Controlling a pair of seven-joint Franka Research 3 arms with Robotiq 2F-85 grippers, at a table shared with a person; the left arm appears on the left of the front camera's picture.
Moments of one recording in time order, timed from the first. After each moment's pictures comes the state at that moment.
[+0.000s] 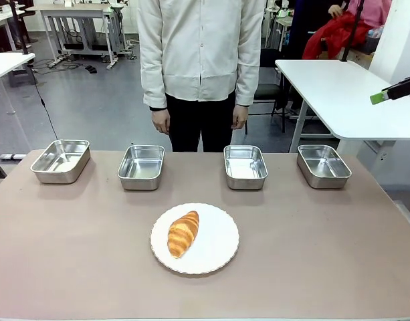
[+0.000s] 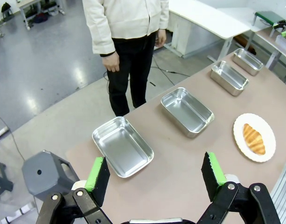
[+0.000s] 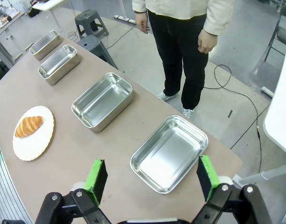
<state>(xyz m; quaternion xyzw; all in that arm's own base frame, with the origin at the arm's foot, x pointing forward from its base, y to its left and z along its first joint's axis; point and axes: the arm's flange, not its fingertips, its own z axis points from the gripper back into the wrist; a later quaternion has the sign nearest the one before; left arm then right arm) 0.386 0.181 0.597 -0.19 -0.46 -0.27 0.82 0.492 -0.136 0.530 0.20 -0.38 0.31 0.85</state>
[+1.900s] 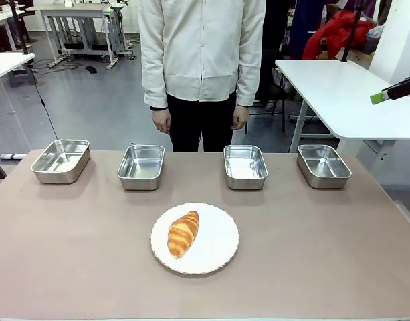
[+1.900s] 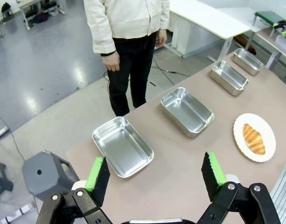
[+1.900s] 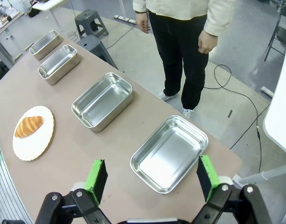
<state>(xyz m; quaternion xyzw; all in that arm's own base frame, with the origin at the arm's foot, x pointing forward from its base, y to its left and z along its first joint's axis) 0.386 0.181 0.597 -0.19 -0.46 -0.27 0.82 0.492 -0.136 0.530 0.20 -0.38 0.31 0.85</state>
